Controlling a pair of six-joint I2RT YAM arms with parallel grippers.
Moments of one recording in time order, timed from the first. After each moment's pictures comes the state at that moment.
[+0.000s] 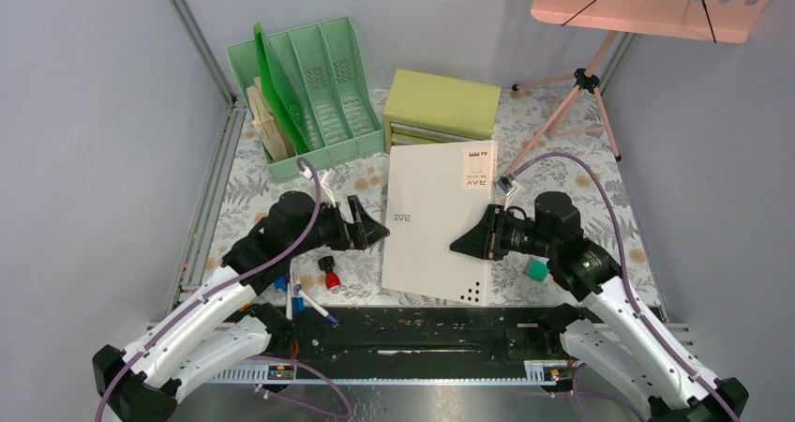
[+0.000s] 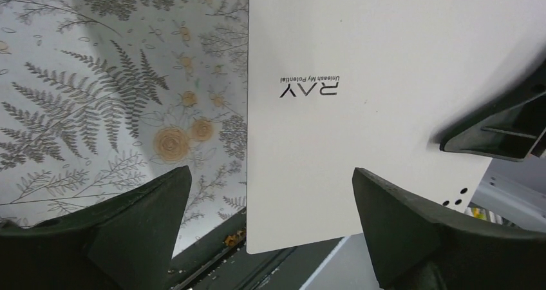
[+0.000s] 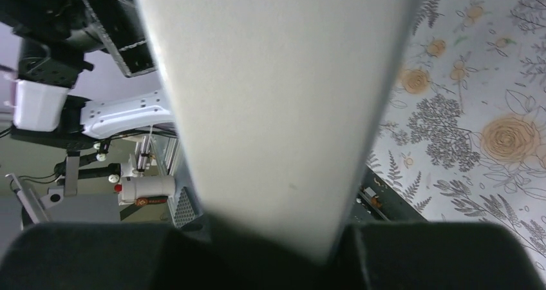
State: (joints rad) left arm -0.66 0.79 0.68 -0.36 0.21 -0.72; right arm 0.51 0.71 0.64 -0.37 -0.62 0.75
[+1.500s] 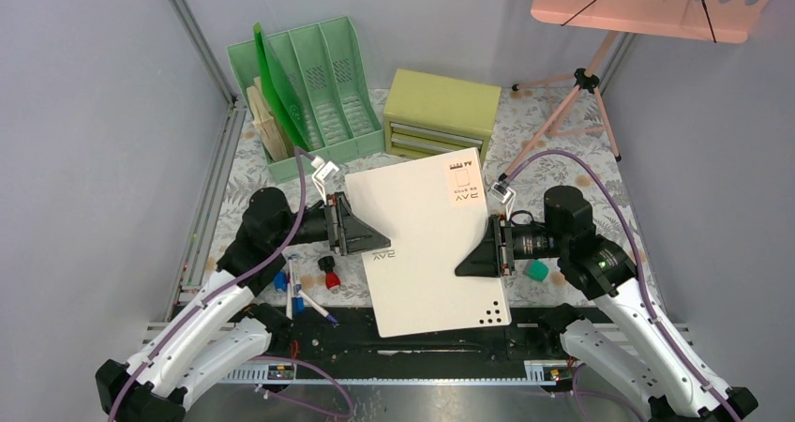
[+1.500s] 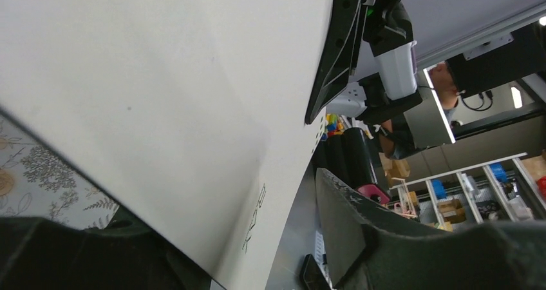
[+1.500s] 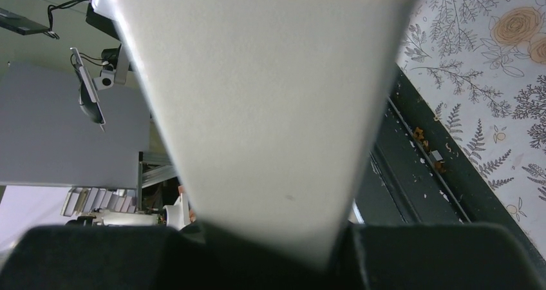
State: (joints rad) left arm -0.55 0.73 0.64 0.07 0.85 -0.92; right arm 0.52 0.70 0.80 -0.55 -0.96 0.63
